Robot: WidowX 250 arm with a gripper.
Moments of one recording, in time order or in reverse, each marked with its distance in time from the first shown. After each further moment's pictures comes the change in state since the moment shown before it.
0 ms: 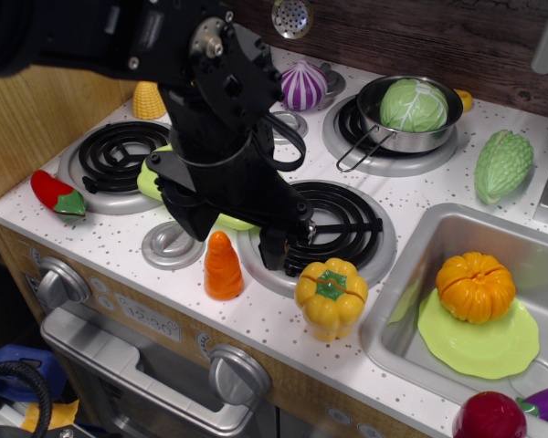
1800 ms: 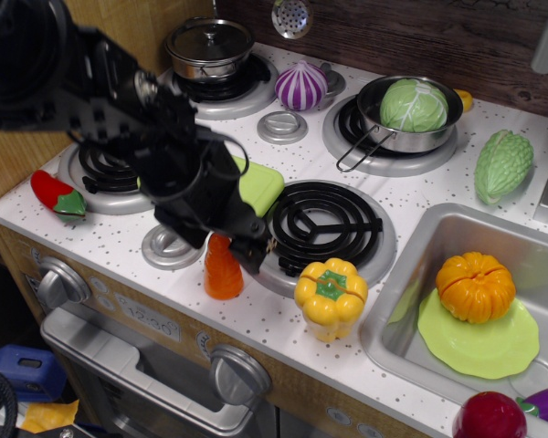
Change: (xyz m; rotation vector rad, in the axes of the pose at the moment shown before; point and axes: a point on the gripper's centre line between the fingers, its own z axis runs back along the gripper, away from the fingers) arm 0.005 0.032 -0.062 -0.123 -0.087 -0.074
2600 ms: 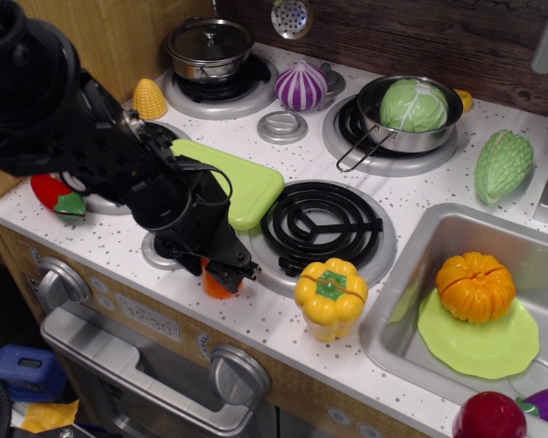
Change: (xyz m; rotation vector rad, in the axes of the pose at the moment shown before) arm -0.014 0.009 -0.017 -0.006 0.027 -0.028
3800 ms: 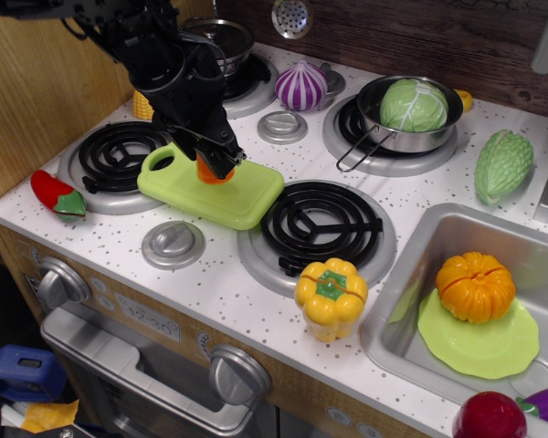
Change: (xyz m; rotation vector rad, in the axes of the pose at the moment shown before) arm 0.080 0.047 0.021 0.023 -0.047 -0.223
